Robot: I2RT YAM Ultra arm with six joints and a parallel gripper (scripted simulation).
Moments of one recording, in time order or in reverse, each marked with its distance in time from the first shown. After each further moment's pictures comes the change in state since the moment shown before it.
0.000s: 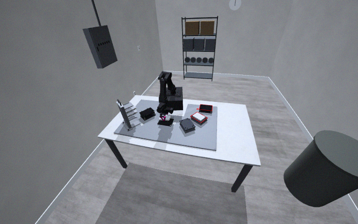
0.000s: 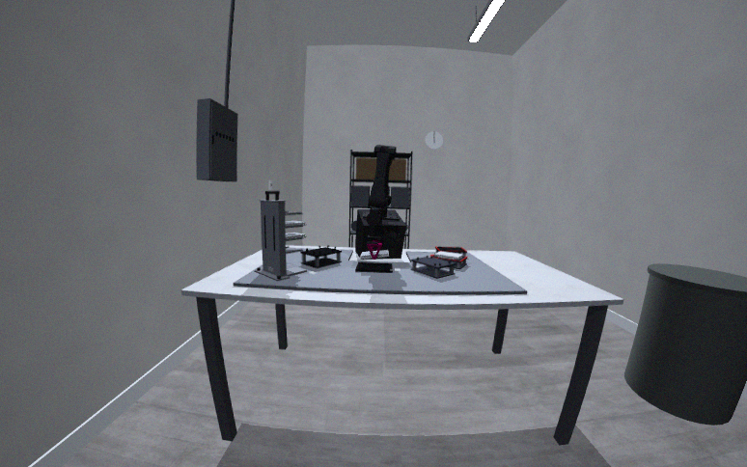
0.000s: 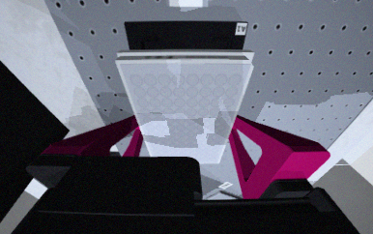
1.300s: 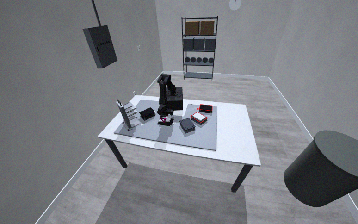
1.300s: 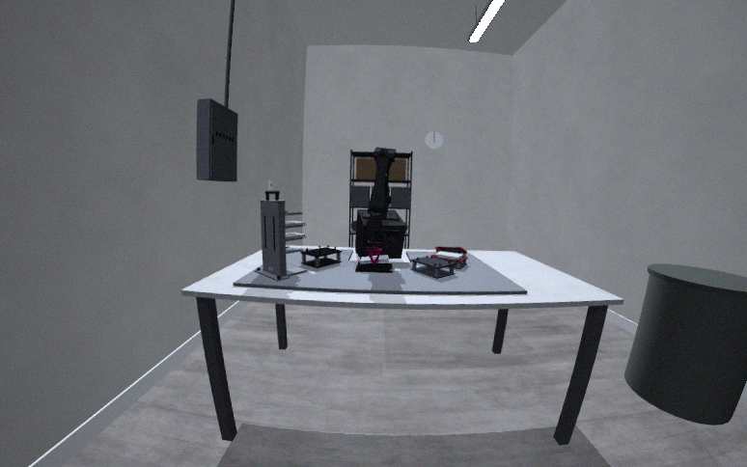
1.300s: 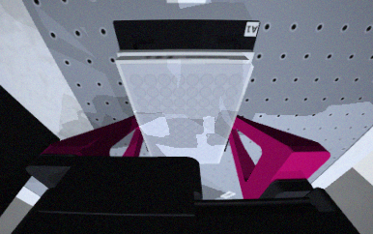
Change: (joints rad) arm 0.008 0.100 0.010 0.090 0.002 0.008
